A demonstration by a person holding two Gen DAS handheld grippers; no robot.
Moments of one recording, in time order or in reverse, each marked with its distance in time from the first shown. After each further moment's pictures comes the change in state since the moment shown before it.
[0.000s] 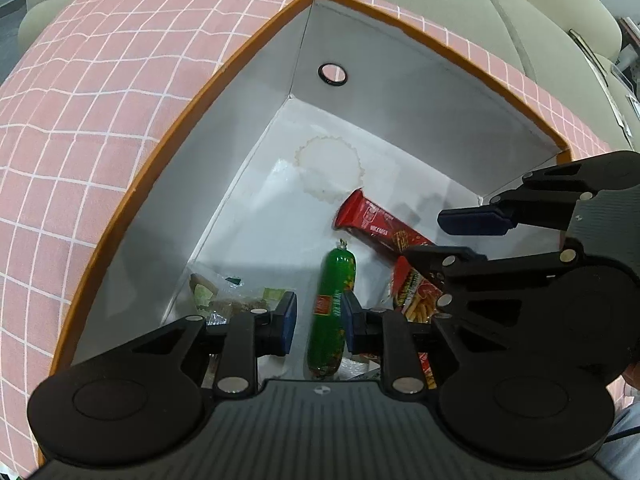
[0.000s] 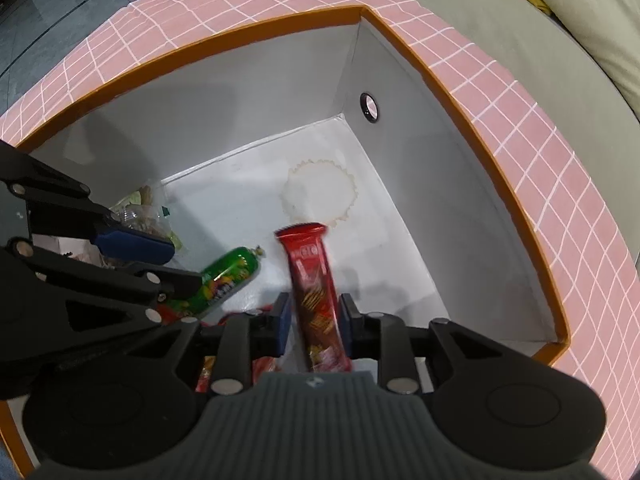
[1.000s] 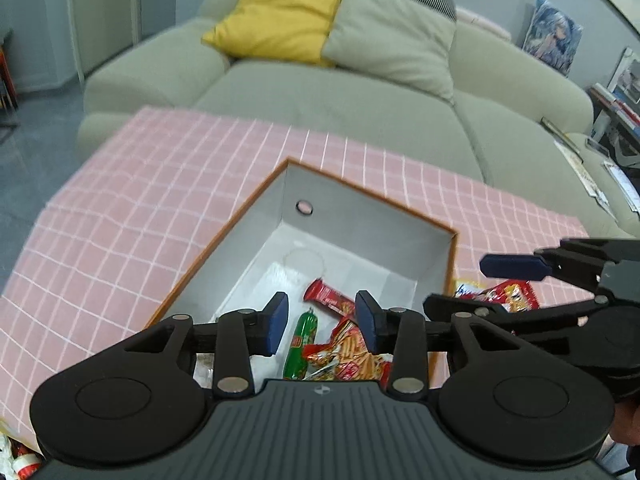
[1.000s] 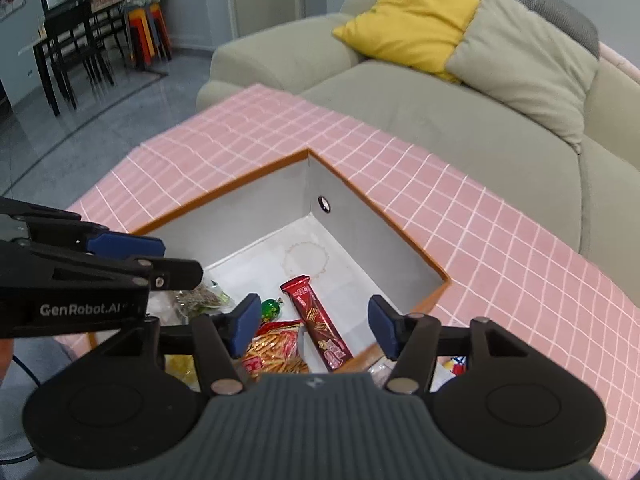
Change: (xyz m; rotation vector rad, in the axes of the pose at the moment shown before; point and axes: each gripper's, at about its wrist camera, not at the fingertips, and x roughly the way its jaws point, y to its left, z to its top) left arm -0.134 -0.054 -0.056 0.009 -0.418 0.070; right arm -0.148 0.003 -0.089 0.204 -0.403 -0.020
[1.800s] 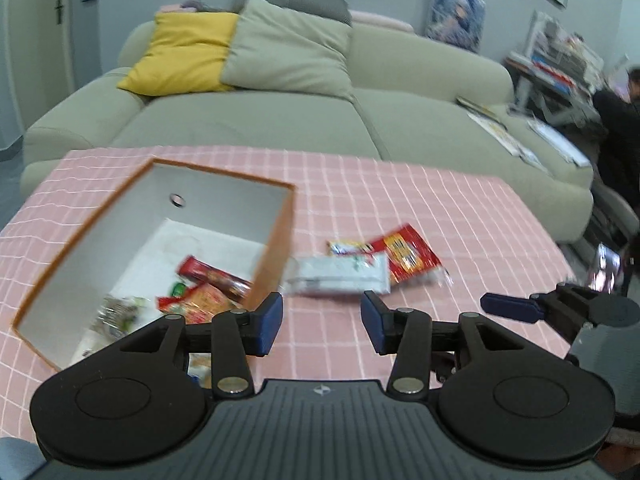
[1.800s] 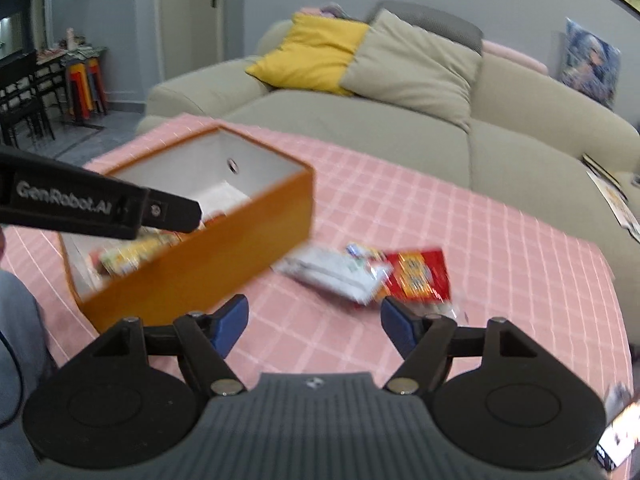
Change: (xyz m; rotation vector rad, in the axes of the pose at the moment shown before) left arm -0.018 -0.122 -0.083 0.197 -0.077 -0.120; right arm -0.086 -0.044 -0.183 0.126 -0.128 -0.227
